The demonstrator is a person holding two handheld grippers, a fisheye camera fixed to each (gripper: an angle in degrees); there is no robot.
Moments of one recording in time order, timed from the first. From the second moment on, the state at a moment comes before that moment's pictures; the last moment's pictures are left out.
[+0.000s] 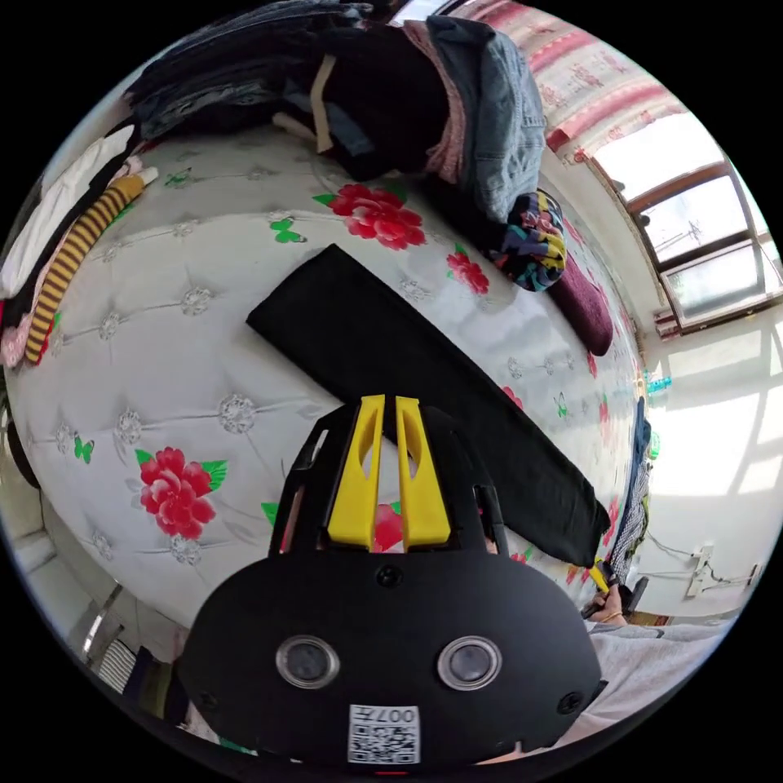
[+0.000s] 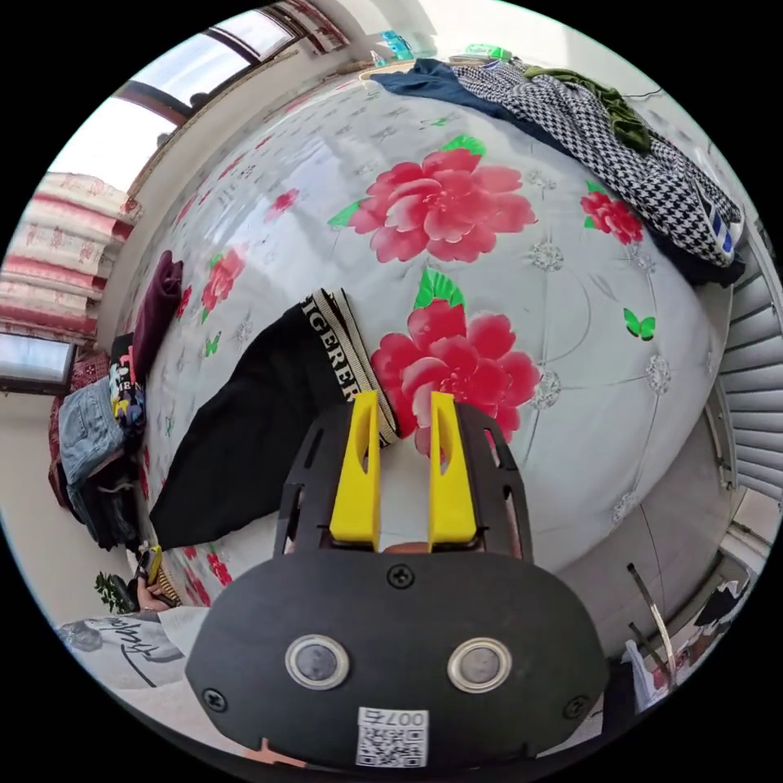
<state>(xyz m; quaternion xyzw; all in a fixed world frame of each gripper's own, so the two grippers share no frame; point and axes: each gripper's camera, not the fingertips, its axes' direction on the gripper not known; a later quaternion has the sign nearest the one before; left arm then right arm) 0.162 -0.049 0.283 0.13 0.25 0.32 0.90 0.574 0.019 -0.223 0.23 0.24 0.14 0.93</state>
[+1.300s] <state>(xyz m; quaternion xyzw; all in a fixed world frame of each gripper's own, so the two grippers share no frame) 0.131 -0.134 0.227 0.12 0.50 0.42 0.75 0.450 0.016 -0.144 0.14 0.30 -0.08 0.94</state>
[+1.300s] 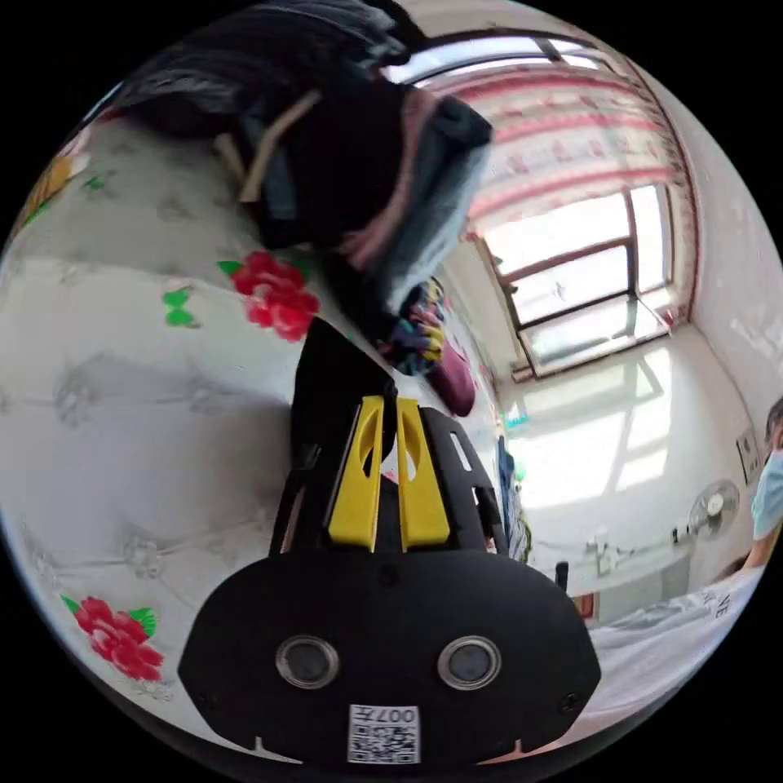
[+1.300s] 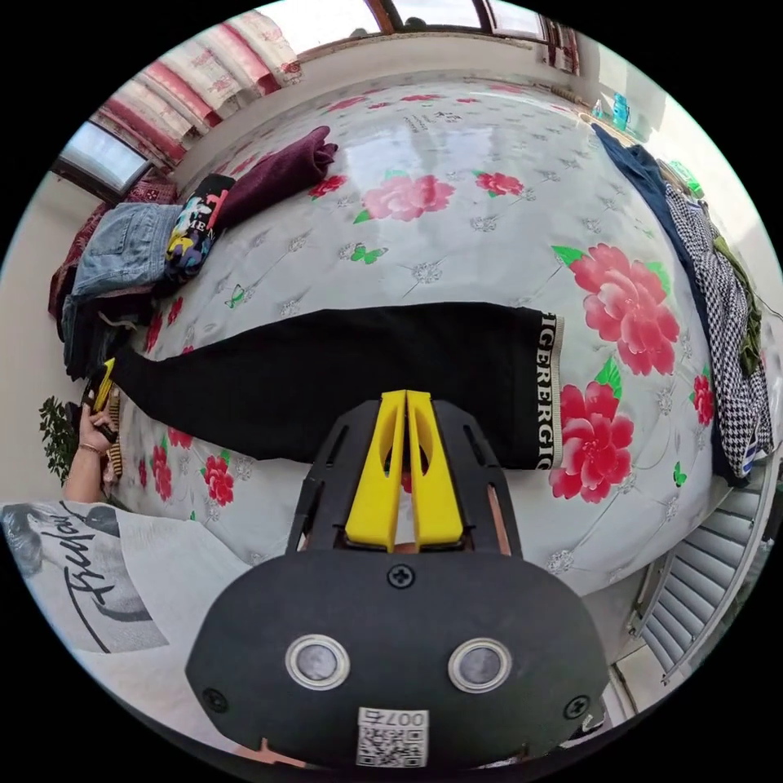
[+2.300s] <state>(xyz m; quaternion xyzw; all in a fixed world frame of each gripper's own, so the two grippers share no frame) 0.171 0.122 0.356 0.03 0.28 0.64 0.72 0.673 0.121 -0.224 0.36 -0.02 0.18 0.92</state>
